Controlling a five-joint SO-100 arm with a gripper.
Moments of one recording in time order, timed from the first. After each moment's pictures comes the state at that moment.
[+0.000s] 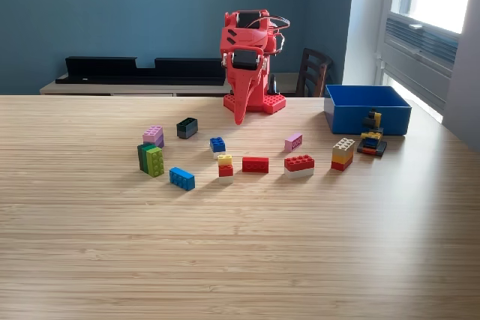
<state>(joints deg) 9.1 192.8 178.2 51.0 -5.9</state>
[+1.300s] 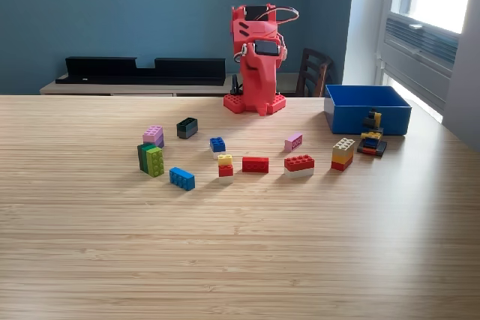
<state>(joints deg) -5.5 187.4 168.7 52.3 -8.3</state>
